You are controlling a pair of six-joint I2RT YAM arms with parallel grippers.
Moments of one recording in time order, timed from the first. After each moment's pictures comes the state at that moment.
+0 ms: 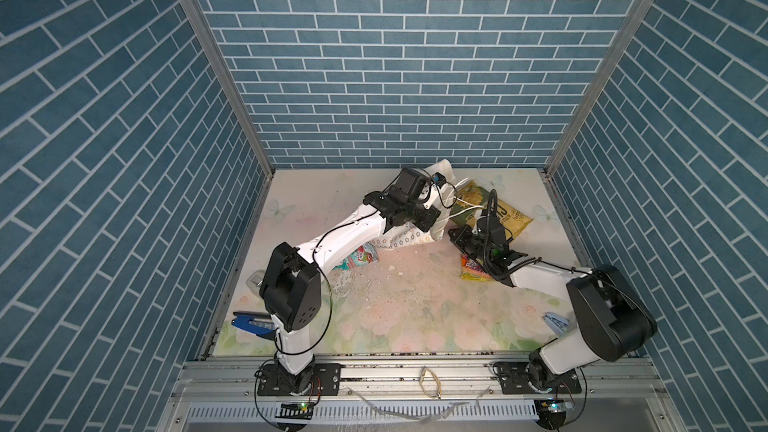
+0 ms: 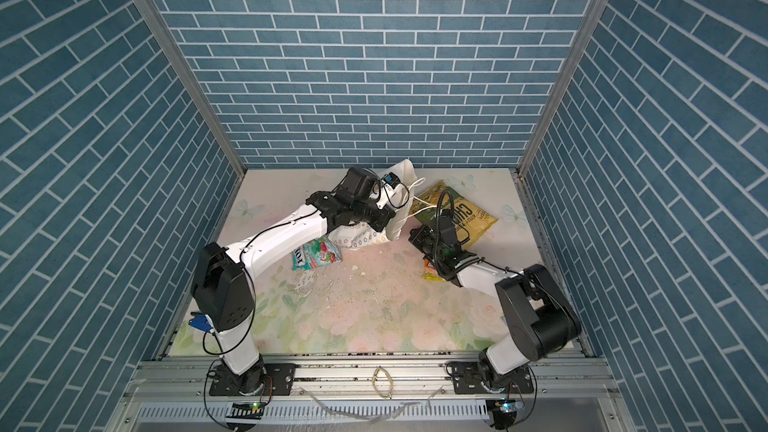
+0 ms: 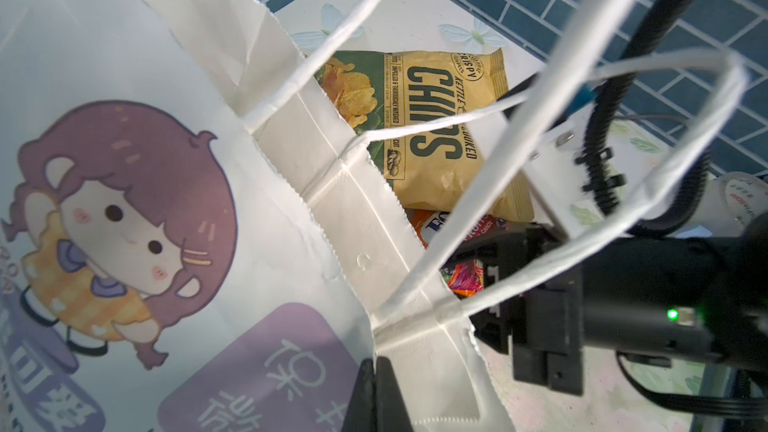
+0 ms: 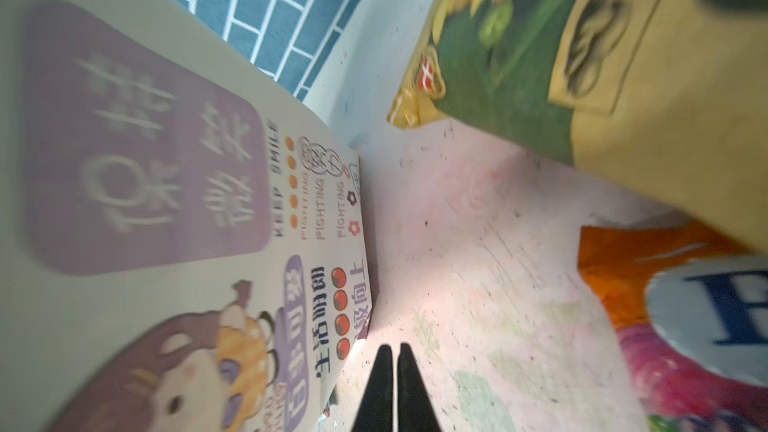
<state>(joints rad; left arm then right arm) -0.71 1.84 1.64 -0.52 0.23 0.02 0.47 1.47 0.67 0.32 -0.11 1.00</state>
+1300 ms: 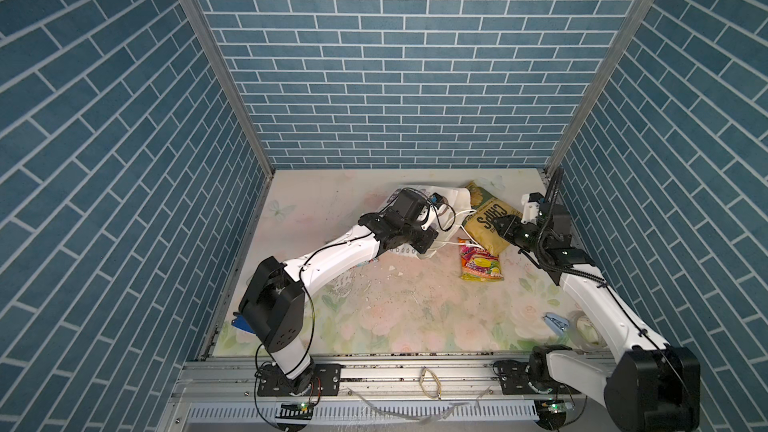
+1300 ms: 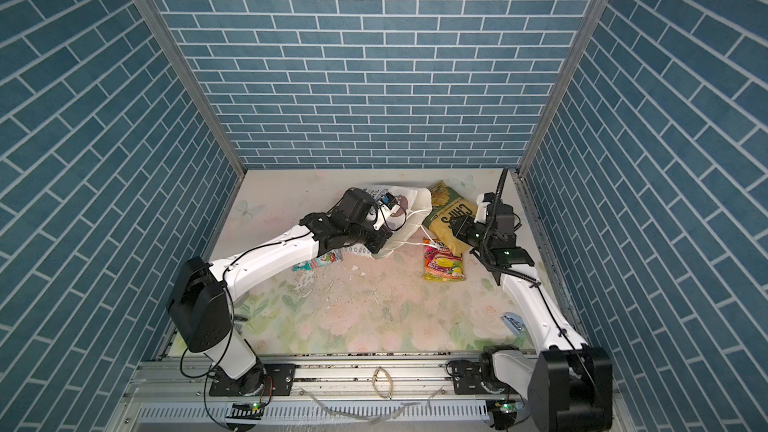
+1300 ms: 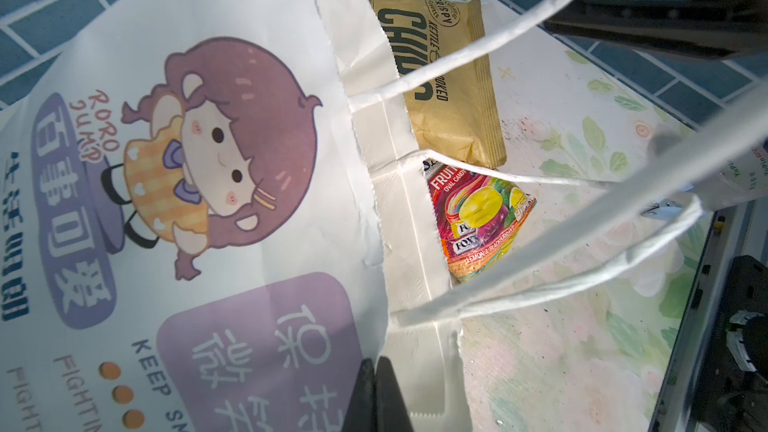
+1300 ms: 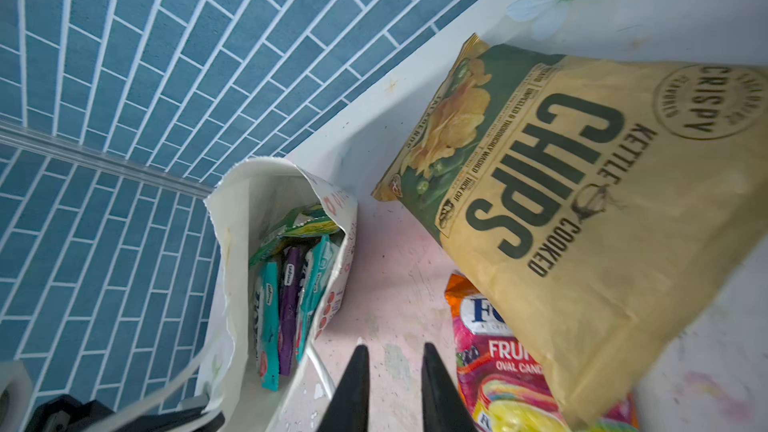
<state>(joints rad) -0.77 1.67 1.35 -0.44 0.17 -0.02 0.12 1.19 0.79 -0.13 -0.41 0.63</state>
